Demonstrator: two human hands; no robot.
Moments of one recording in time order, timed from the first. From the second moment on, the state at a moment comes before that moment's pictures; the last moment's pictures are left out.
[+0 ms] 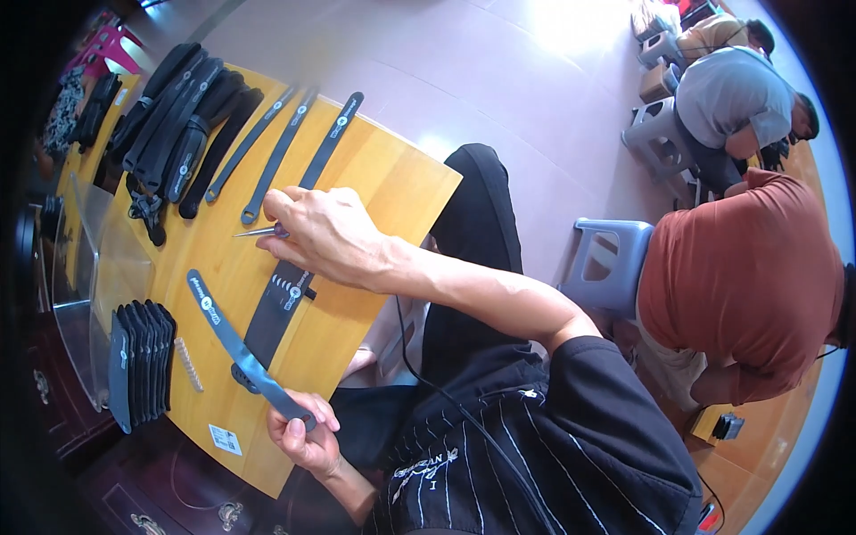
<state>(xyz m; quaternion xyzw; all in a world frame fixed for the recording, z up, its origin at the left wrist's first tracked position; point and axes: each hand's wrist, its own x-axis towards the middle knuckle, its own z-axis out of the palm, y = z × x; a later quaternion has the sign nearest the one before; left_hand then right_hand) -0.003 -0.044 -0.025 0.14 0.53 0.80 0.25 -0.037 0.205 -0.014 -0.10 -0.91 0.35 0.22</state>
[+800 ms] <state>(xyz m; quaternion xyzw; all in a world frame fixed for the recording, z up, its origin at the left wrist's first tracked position) 0.014 -0.040 -0.021 0.15 0.56 0.76 0.31 0.044 0.152 0.022 0.04 -0.65 0.76 -0.03</state>
